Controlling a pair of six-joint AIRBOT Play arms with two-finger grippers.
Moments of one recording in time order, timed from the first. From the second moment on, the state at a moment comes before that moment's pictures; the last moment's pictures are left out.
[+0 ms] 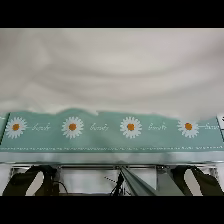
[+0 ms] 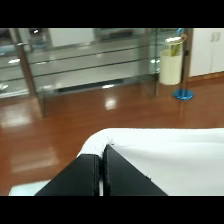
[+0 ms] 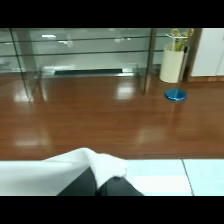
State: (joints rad) left arm 0.12 -0.64 1.96 1.31 -1.37 -1.41; right arm -0.38 -0.68 2.02 -1.22 1.51 1.55
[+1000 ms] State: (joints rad) left arm 0.02 -1.28 1.38 1.15 -0.96 -1.43; right arm -0.36 -1.24 1.32 -0.89 1.14 1.30
